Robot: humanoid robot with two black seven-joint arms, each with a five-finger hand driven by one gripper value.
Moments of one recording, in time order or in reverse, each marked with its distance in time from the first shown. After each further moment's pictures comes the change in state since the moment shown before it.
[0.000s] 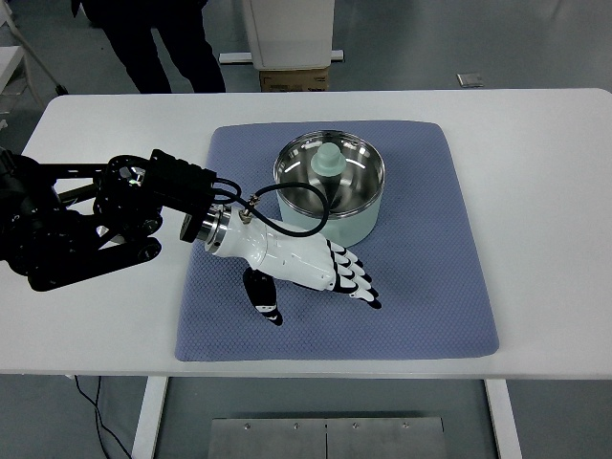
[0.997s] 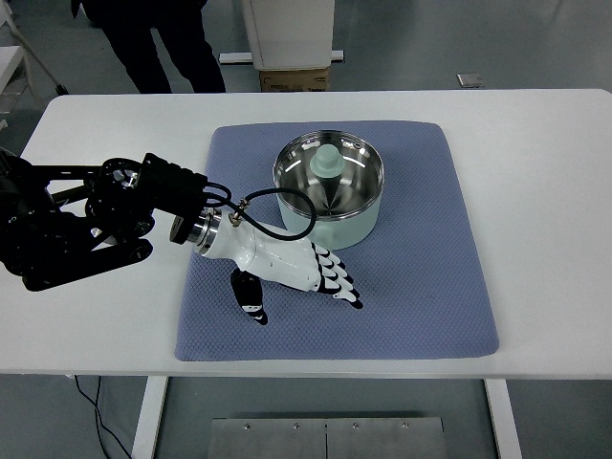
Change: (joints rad) left arm -0.015 0.014 0.042 0.028 0.009 0.000 0.000; right arm 0.000 0.000 0.000 0.000 0.000 0.000 0.000
